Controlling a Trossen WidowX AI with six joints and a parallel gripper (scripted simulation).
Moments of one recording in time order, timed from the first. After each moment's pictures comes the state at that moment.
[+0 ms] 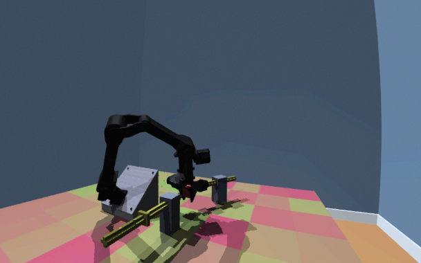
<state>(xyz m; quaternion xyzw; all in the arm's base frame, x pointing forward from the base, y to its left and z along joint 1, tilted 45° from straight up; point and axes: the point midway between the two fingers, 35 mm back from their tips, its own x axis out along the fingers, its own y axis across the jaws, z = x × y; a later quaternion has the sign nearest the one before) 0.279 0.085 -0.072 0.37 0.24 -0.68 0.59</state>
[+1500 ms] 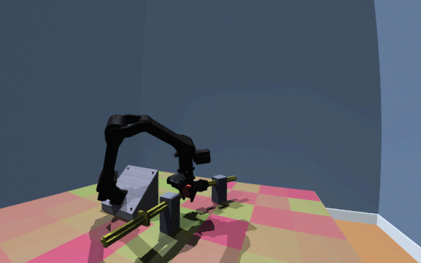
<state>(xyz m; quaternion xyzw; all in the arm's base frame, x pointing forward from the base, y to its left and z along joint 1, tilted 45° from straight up) 0.280 0.085 -0.072 0.37 0.24 -0.68 0.59</state>
